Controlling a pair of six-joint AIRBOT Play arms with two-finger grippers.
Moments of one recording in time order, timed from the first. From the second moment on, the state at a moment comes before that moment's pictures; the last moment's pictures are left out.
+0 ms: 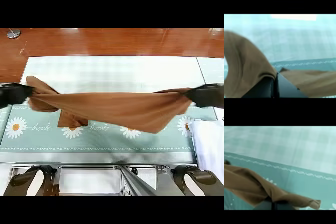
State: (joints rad) left arm 0.22 -0.62 0.90 0.98 -1.15 -1.30; right arm 0.05 -0.71 1.11 -1.24 1.33 1.54
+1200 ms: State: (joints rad) left arm 0.52 -1.31 0.85 0.78 -1.27 -1.16; right arm -0.53 -1.31 1.07 -1.11 1.27 1.42
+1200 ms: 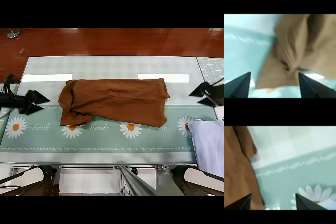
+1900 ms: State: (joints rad) left arm 0.22 -1.30 0.59 0.24 -0.93 -0.87; right arm -0.57 -1.20 0.71 -0.93 1.19 1.29
